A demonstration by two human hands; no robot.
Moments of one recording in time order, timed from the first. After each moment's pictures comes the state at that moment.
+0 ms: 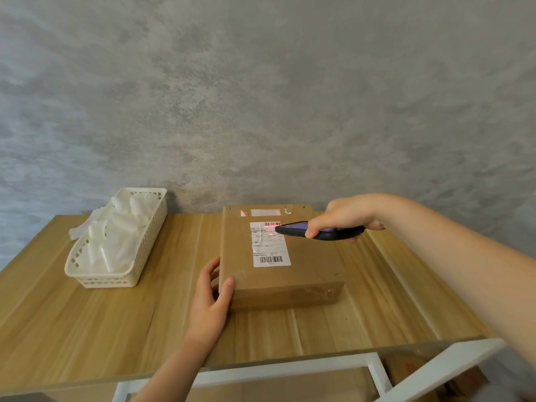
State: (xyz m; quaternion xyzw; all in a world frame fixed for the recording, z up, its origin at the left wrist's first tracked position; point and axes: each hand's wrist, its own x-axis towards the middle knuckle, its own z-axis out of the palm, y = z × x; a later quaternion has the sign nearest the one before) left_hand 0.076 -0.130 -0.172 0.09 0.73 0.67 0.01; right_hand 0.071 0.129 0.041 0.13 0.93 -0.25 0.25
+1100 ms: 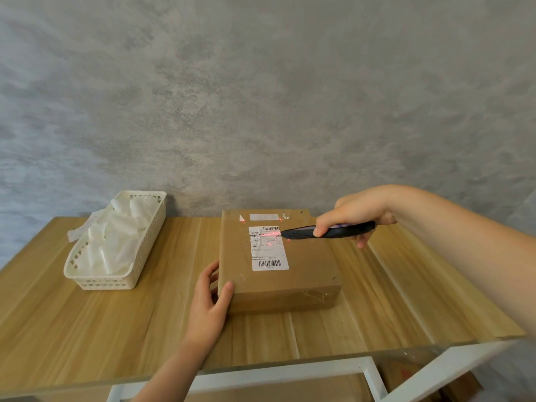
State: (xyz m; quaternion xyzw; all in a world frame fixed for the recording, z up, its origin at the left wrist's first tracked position) left_hand 0.076 -0.130 -0.176 0.10 0.72 0.68 0.00; right_hand 0.081 0.133 0.070 0.14 0.92 -0.23 0.27
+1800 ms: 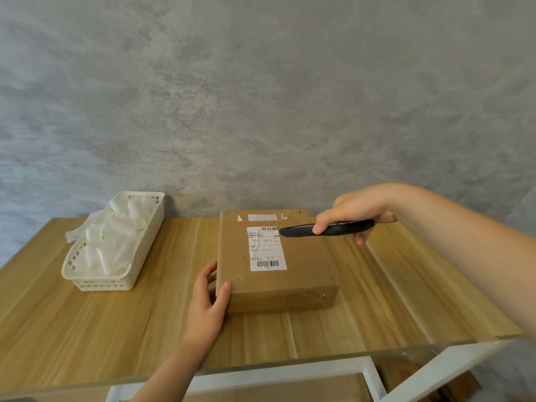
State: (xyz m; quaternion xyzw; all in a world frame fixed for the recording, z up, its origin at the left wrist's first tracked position) left_hand 0.074 -0.130 -0.178 0.10 0.72 0.68 0.01; right_hand 0.081 0.138 0.074 0.13 0.92 -0.24 0.27
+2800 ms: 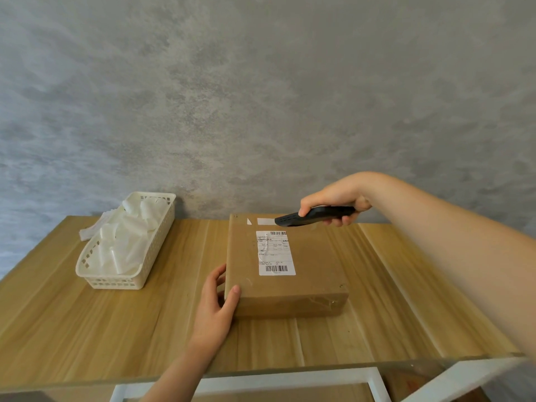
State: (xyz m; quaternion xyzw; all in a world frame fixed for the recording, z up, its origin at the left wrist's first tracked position) left_hand 0.077 -0.130 -0.172 0.09 0.73 0.68 0.01; right_hand 0.020 0.123 0.073 0.18 0.90 -0.25 0.32
